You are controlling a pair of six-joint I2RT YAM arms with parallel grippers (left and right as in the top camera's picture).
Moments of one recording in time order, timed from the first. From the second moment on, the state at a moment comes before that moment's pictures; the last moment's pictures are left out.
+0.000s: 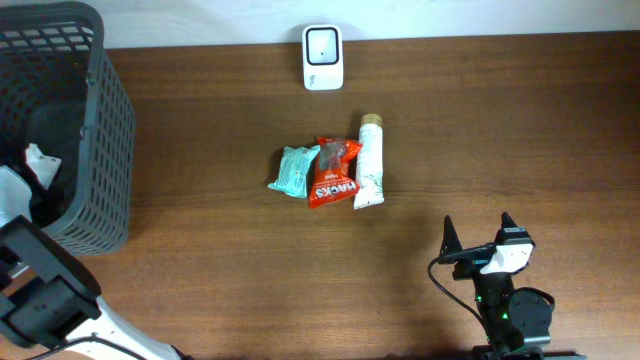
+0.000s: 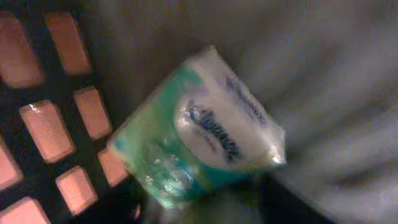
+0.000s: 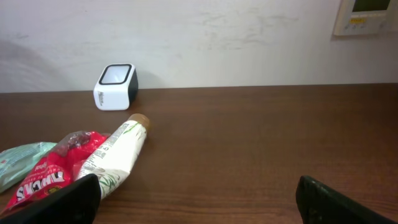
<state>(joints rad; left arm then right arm) 0.67 2.05 1.54 -0.70 -0.29 0.86 0.03 0.01 0.01 -0.08 -0.02 0.06</state>
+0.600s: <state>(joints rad) 0.58 1.92 1.56 -0.66 -0.07 0.54 0.03 0.01 0.01 -0.08 -0.02 0.06</state>
